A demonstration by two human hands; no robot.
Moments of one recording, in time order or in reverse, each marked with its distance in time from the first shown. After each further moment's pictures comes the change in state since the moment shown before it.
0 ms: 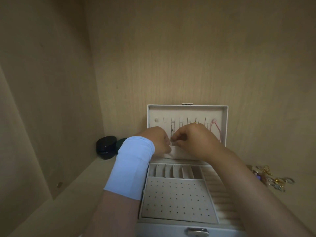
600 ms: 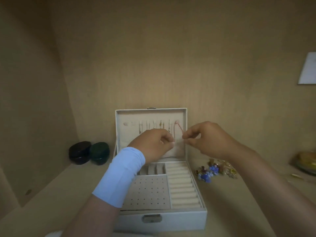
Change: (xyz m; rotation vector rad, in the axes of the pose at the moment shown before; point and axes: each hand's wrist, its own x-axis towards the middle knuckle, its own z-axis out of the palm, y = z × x) left_hand -0.014 0.068 0.037 -0.228 0.123 0.296; right_hand -0.076 0.062 -0.095 0.048 0.038 0.123
